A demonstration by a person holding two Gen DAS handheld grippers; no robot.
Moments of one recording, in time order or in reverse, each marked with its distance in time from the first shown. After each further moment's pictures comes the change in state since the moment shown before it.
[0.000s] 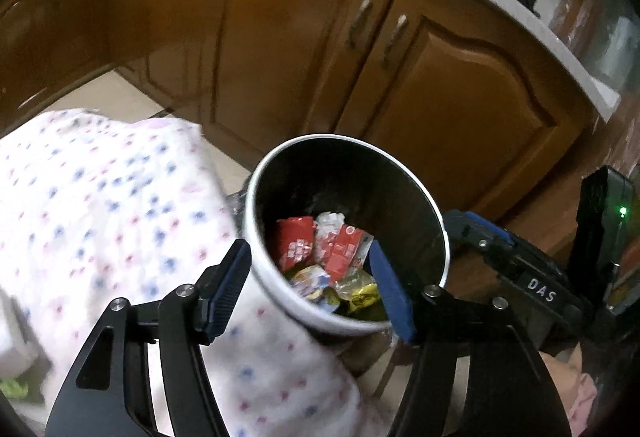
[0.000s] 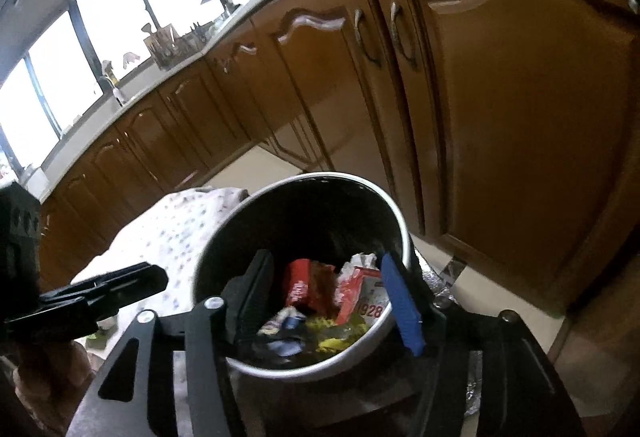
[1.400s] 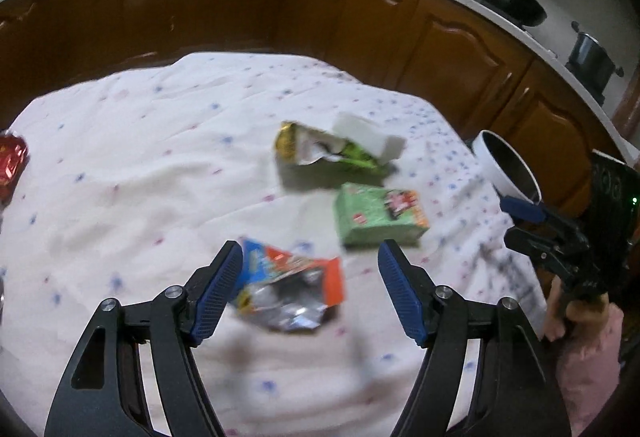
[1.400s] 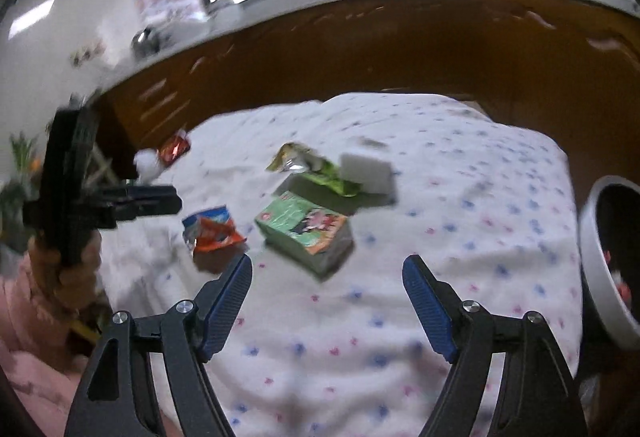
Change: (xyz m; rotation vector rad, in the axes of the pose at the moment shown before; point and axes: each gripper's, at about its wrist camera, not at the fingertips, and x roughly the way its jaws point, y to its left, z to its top) left arm -0.252 0.206 -0.205 -0.295 -0.100 0.313; right arm -0.013 0.263 -0.134 -0.650 0.257 0.544
